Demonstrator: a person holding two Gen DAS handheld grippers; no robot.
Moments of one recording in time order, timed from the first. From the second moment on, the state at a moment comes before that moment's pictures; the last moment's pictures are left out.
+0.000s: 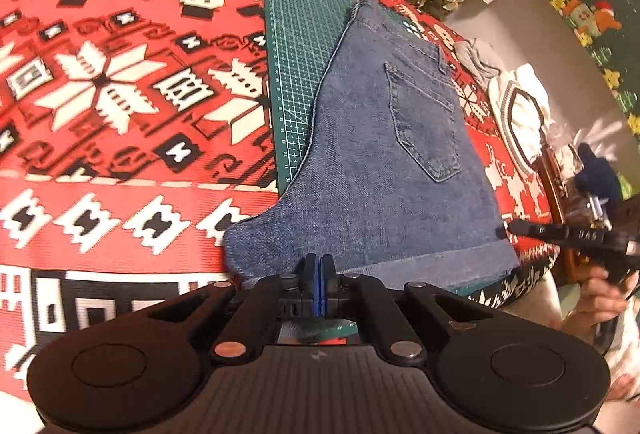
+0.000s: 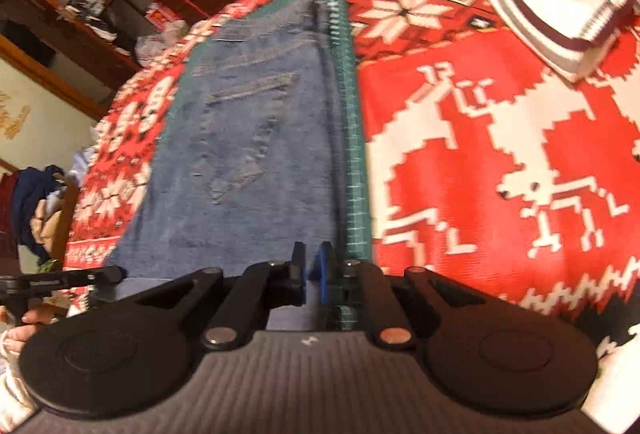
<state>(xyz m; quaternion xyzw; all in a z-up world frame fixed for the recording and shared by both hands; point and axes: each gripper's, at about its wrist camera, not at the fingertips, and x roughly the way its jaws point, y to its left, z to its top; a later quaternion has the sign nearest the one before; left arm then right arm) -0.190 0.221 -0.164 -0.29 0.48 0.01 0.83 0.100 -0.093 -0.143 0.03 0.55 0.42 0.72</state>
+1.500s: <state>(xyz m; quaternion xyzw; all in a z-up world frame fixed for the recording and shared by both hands) -0.210 0.240 -0.163 -0.30 0.45 0.10 0.84 0.102 -0.063 -0.167 0.02 0.57 0.42 0.71</state>
